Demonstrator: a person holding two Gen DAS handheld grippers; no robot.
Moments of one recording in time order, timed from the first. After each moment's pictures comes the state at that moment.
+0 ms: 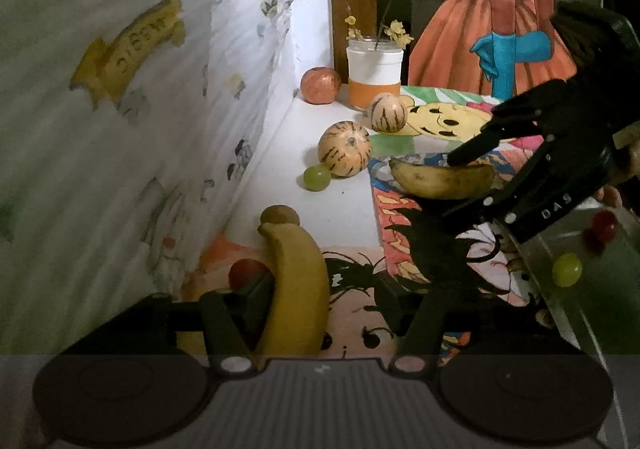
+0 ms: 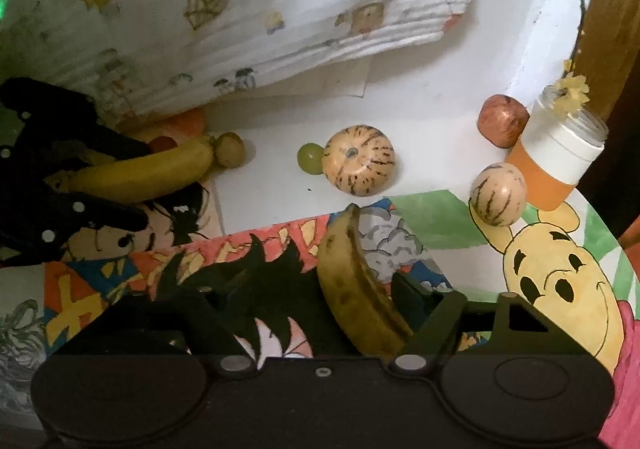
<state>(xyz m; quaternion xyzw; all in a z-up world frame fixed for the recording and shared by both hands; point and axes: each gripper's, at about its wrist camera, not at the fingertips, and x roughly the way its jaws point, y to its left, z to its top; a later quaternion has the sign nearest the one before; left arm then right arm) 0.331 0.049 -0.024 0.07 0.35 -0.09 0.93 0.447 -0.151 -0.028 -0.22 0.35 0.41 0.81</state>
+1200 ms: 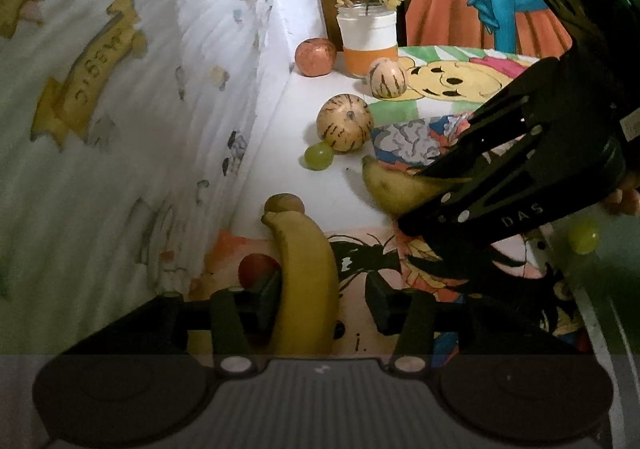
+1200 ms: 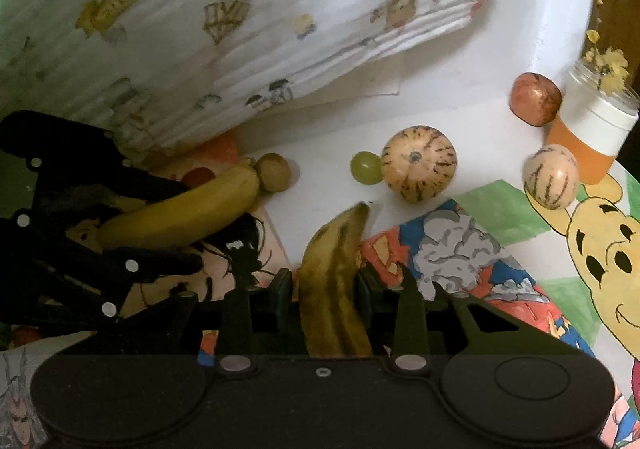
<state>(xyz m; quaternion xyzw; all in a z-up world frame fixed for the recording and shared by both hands) 0.344 0.033 -0.020 0.14 0.39 -0.07 0.91 0.427 -0.124 -0.040 -0.14 0.37 0.41 0.82</state>
